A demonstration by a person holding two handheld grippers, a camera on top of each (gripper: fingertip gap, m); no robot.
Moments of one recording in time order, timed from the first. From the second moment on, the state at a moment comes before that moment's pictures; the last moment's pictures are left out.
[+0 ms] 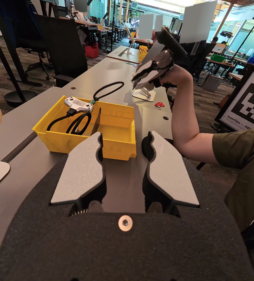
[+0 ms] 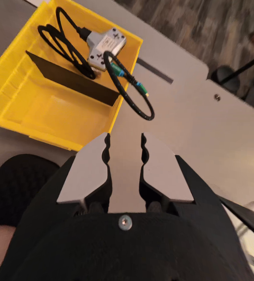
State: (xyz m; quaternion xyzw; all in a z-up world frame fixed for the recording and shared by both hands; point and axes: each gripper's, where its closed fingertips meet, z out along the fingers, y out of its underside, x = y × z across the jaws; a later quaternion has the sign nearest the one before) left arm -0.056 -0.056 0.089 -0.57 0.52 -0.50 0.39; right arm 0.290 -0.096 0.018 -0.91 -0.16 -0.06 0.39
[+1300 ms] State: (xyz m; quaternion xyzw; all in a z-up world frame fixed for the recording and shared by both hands) left arm 0.171 0.057 -0.021 -0.66 0.66 -0.19 0.30; right arm 0.347 -0.026 -0.013 -0.85 0.00 0.14 0.50
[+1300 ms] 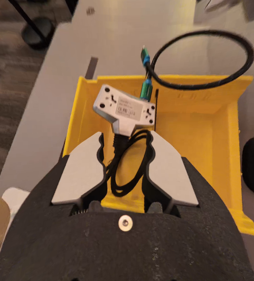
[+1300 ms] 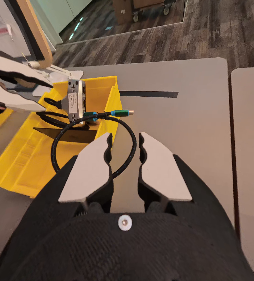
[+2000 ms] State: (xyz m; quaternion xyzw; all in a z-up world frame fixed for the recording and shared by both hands) left arm 0.080 0.070 -0.022 -0.69 0.41 -0.50 0.32; right arm 0.201 0.054 -0.025 -0.91 -0.16 -0.04 0.38
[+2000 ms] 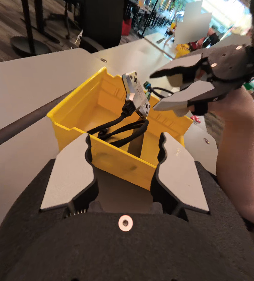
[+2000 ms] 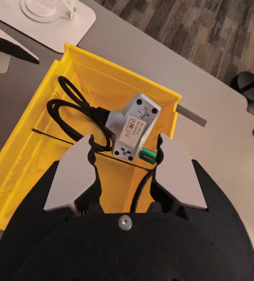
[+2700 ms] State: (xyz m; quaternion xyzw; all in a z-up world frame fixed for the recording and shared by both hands) left arm 0.088 0.081 -0.022 -0.63 0.34 -0.62 0.32; right arm 0.200 0.078 -0.046 -0.85 -0.36 -0.22 0.32
